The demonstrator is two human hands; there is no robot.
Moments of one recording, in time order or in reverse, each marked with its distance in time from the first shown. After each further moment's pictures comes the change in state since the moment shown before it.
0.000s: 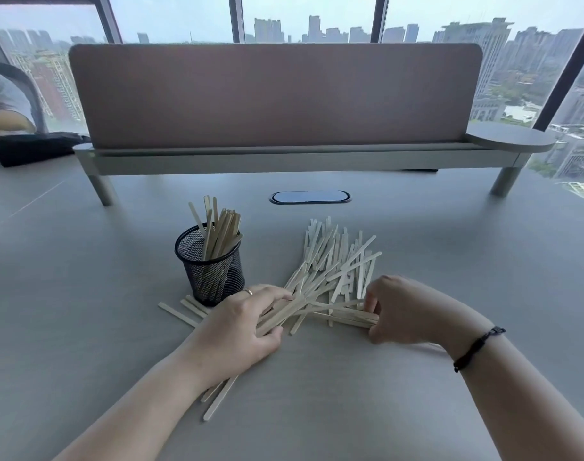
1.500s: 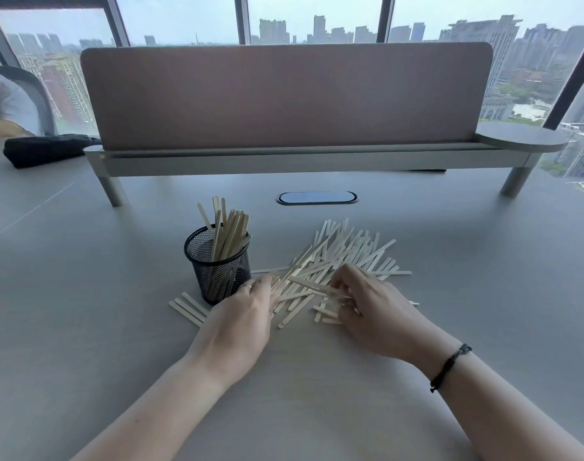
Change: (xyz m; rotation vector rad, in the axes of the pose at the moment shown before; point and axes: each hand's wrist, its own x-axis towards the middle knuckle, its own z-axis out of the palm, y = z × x) left_hand 0.005 -0.006 0.005 0.333 0.171 -0.061; right_hand 0.012 -0.022 0.031 0.254 0.333 -0.349
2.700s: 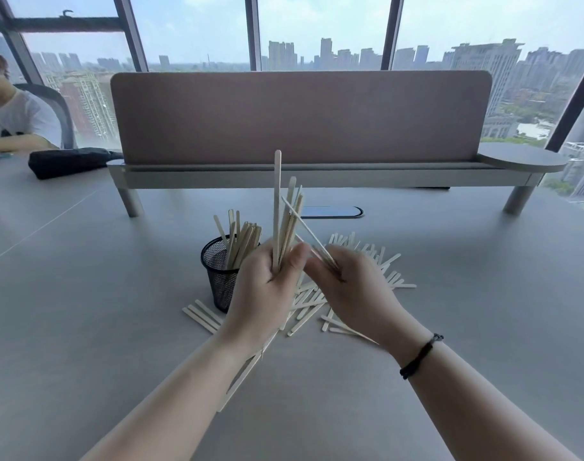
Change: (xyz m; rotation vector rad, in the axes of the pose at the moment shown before) left_hand 0.037 0.043 -0.038 -0.853 0.277 -0.060; right_hand 0.030 -0.060 -0.014 0.314 0.329 -0.060
